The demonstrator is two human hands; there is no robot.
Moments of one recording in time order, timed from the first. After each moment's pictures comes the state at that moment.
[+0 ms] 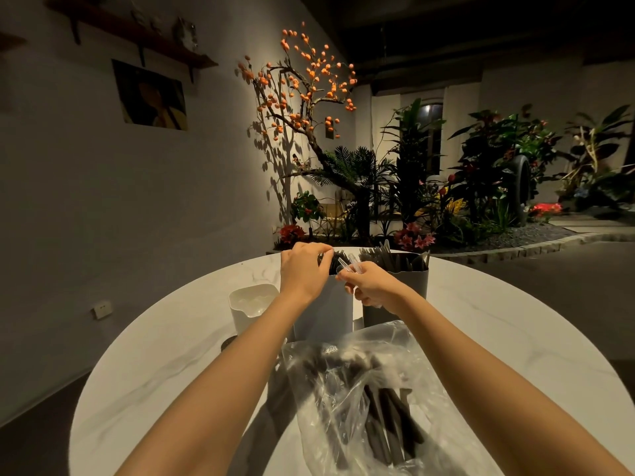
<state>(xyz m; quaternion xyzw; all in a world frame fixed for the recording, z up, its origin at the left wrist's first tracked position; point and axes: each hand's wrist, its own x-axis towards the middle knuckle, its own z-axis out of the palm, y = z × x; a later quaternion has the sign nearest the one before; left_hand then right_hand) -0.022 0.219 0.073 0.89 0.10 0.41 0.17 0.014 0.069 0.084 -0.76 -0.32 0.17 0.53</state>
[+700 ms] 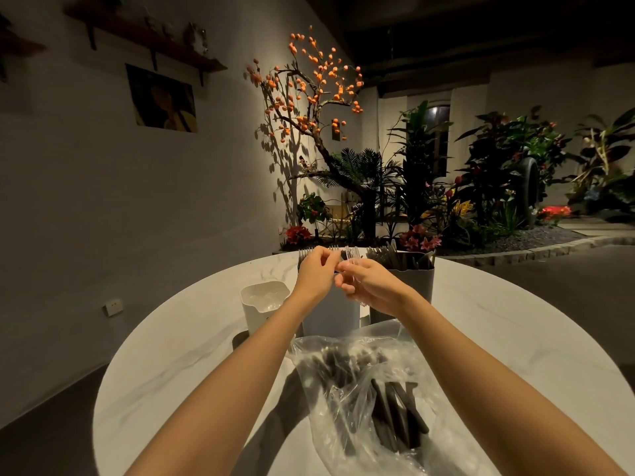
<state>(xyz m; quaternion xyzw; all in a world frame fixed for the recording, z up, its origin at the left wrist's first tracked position) -0.047 0.199 0.075 0.82 0.08 0.34 0.45 -0.005 0.075 0.083 -0.59 -0.38 0.28 0.66</state>
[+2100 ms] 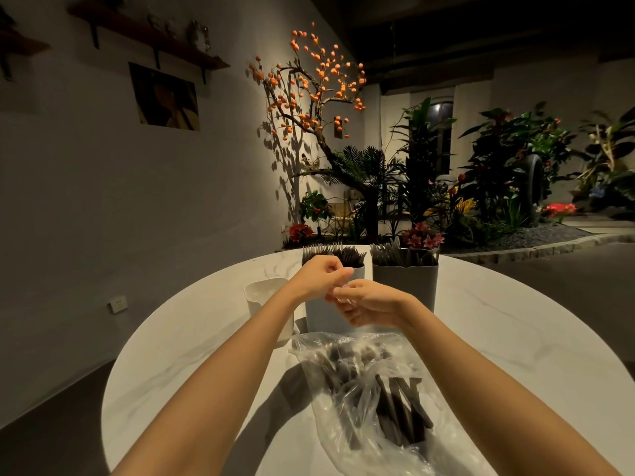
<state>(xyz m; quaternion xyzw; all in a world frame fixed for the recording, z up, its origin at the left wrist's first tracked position) -0.062 0.213 0.083 0.91 0.01 0.19 0.36 -0.009 0.072 0.062 -0.66 -0.40 0.37 0.52</state>
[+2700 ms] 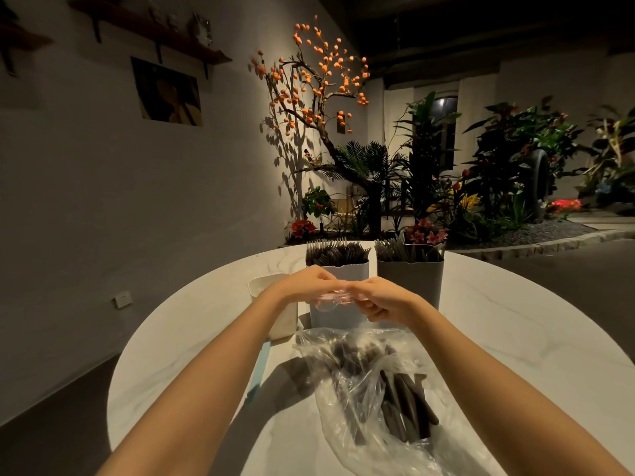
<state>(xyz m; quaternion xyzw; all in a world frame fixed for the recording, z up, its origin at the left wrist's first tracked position) -0.076 0.236 0.077 0.96 0.00 0.05 0.29 0.009 0.072 0.048 -0.72 -0.35 0.29 0.52</state>
